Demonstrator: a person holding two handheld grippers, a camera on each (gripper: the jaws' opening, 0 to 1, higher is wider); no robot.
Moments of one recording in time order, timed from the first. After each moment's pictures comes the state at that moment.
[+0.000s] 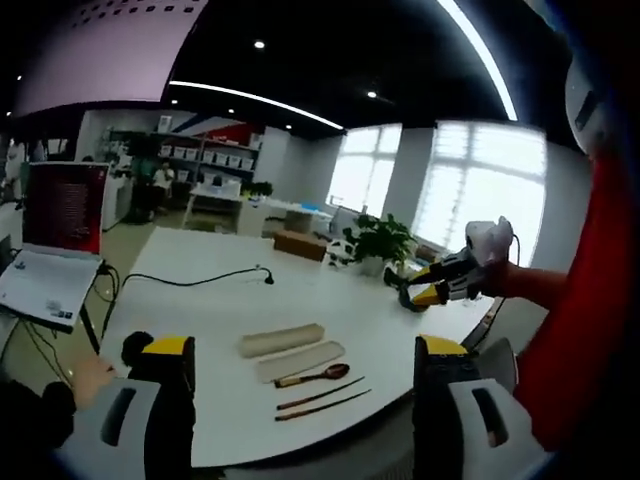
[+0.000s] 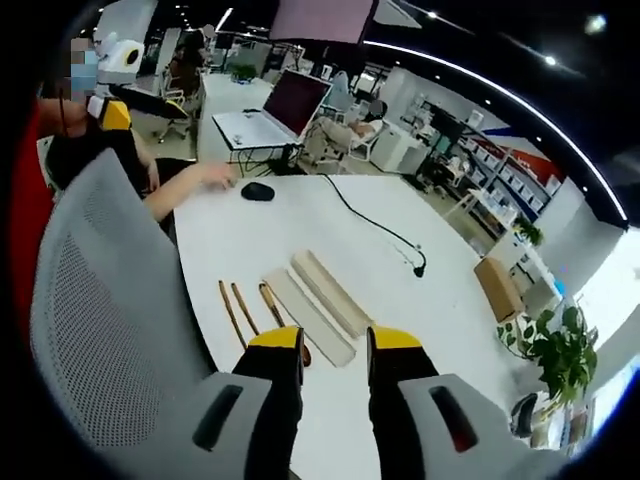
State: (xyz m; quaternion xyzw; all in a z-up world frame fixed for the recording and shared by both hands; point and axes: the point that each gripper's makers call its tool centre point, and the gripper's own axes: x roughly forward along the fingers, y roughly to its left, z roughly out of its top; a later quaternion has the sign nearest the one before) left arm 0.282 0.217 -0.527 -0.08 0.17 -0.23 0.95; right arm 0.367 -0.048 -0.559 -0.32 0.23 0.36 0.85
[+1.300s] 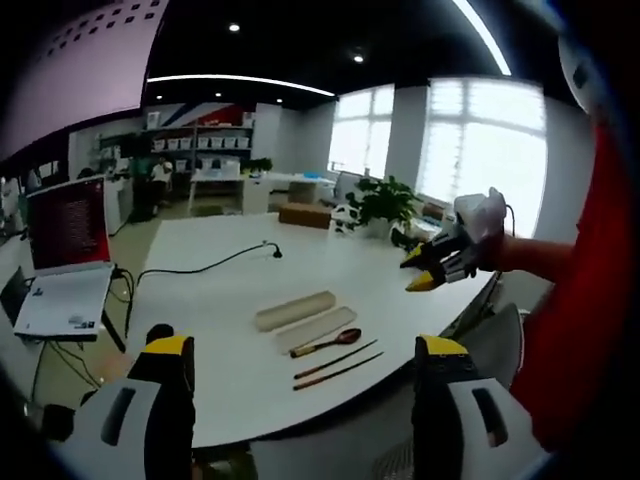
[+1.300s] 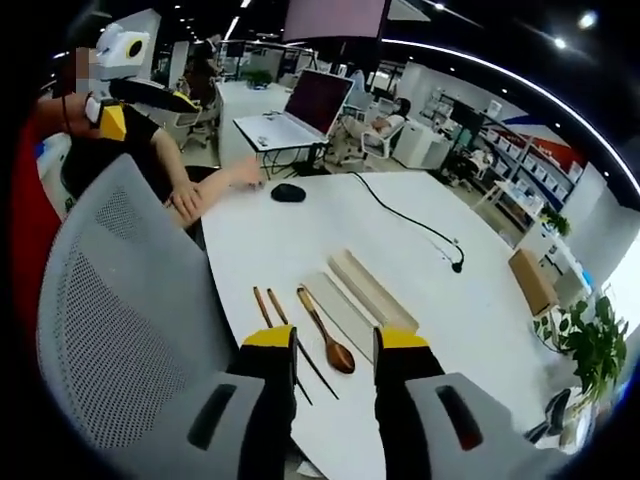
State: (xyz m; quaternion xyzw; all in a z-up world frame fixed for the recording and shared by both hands) left arm 0.258 0.217 -0.528 0.01 0.21 -0.23 0.95; right arm 0.348 -0.016 -0.589 -0.28 0.25 0.41 0.83
